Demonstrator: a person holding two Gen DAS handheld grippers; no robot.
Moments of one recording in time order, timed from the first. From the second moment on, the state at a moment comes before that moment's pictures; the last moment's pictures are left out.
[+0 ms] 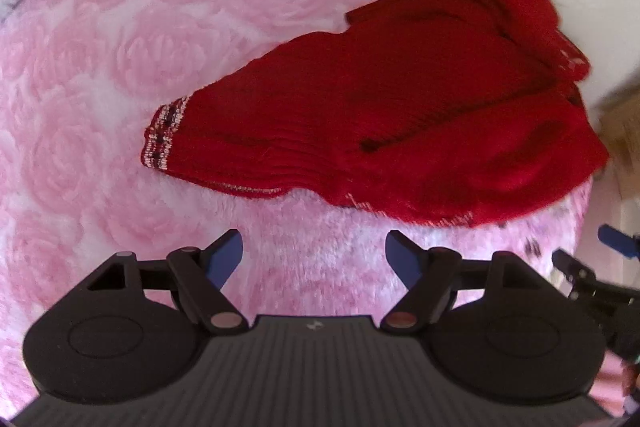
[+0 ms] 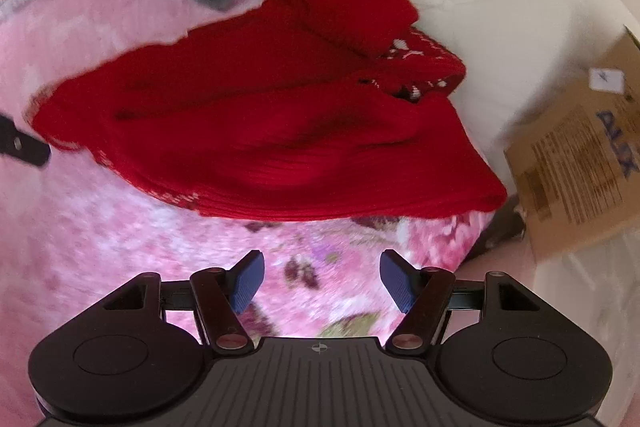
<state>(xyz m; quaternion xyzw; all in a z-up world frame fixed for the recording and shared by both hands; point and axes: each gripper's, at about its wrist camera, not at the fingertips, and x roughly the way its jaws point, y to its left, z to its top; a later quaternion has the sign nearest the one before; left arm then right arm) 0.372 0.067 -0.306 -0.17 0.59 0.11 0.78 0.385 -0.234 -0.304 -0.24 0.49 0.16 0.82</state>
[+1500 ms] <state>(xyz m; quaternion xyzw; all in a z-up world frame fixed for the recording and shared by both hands) 0.122 0.185 -0.091 -0.37 0.17 0.23 0.88 0.291 -0.201 -0.073 -0.09 0.17 0.35 0.92</state>
